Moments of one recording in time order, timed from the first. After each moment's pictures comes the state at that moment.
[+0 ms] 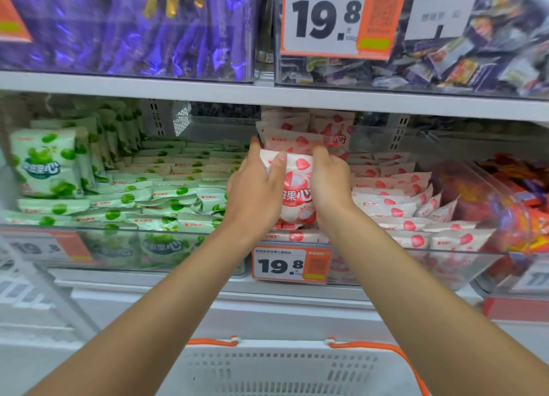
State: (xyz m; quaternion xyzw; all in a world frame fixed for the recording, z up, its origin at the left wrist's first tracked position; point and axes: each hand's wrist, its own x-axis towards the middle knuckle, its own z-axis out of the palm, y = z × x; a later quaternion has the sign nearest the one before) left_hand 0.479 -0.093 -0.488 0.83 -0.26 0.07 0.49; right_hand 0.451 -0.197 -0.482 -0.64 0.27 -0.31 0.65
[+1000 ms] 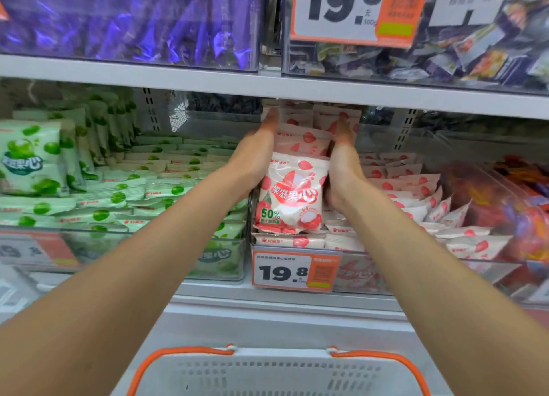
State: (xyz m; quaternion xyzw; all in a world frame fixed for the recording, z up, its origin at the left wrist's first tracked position) left_hand 0.532 -0.112 -0.461 0.75 -0.20 -0.13 0.61; right_hand 0.476 -0.223 -0.475 -0.57 0.27 -0.23 0.74
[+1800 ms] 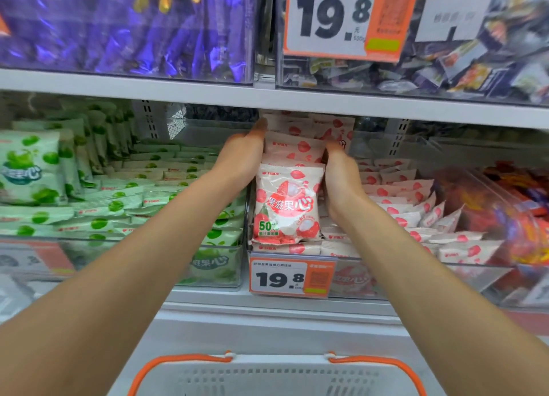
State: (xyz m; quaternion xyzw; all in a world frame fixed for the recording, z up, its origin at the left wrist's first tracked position) left_hand 0.539 -0.109 -0.454 0.79 -0.16 -0.08 0.59; right_hand 0.473 -0.233 -0.483 -0.63 0.25 -0.28 0.69
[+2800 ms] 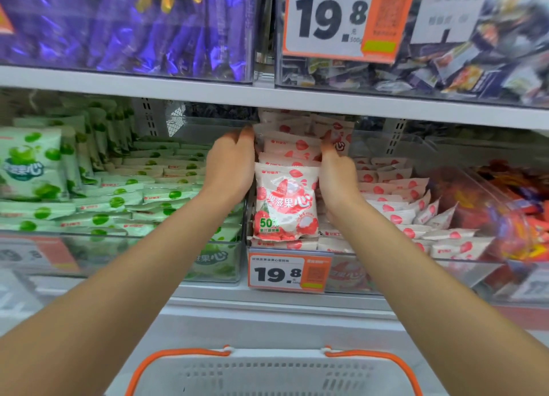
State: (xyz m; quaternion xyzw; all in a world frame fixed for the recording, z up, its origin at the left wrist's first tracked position) left_hand 0.528 -0.098 -0.463 0.78 -0.18 0.06 0.59; right_hand 0.464 -0.227 -0.483 -0.68 0.28 -0.29 0.61
